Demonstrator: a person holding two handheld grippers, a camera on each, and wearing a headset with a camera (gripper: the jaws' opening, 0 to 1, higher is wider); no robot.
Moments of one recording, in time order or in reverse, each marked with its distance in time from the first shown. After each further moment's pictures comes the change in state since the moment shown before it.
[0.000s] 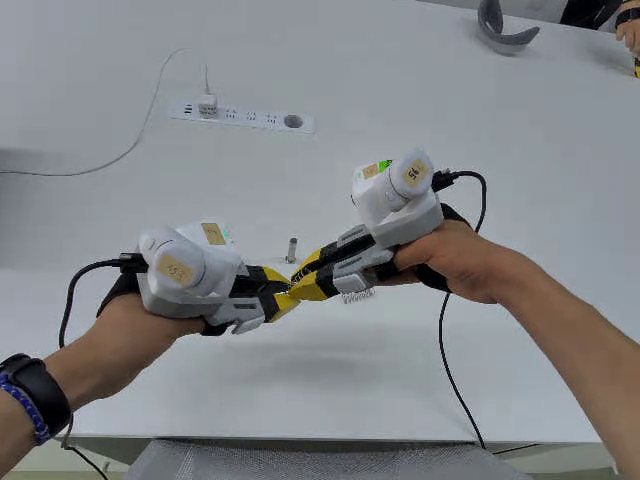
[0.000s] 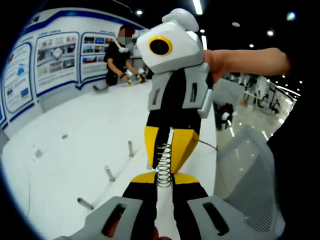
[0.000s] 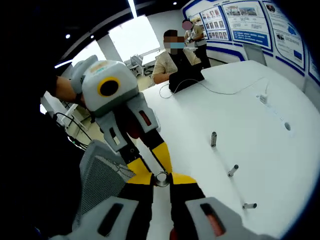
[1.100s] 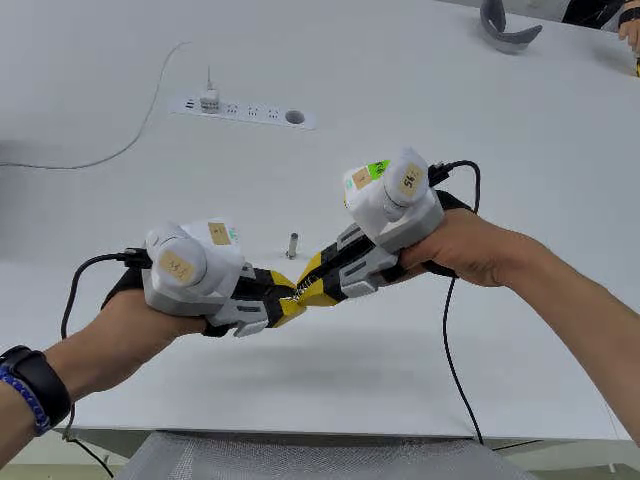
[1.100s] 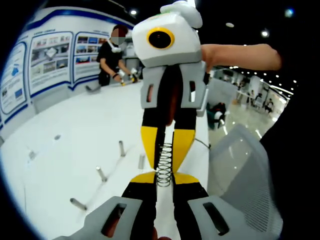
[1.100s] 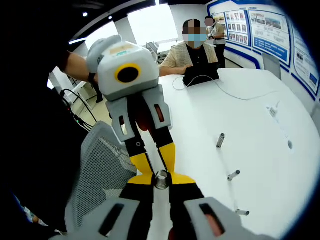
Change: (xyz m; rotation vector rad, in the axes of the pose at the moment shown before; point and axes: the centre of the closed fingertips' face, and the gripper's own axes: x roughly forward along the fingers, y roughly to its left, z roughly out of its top) left arm 0.001 -0.010 -0.005 0.010 0.001 -0.060; right arm 0.001 0.012 -0.008 -0.144 0.075 0.029
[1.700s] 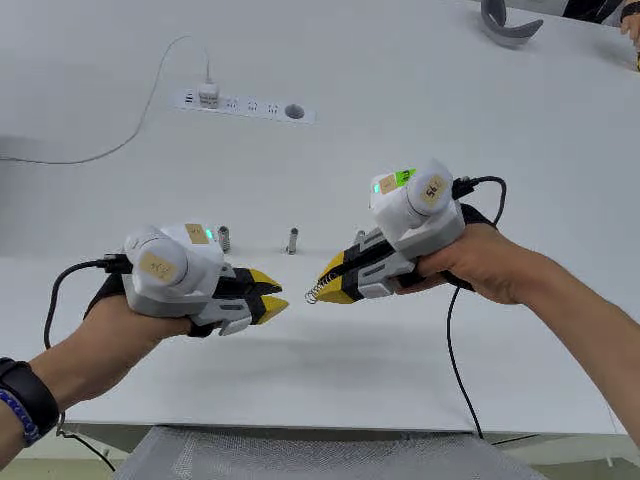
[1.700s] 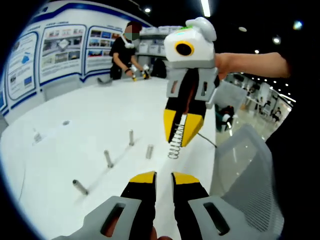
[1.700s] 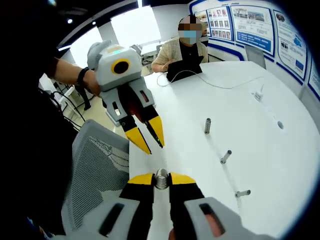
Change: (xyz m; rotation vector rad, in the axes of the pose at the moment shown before) left arm -0.012 0.017 -0.027 -0.094 0.011 0.071; right arm -0.010 -0.013 -0.034 0.103 -0.010 -0.103
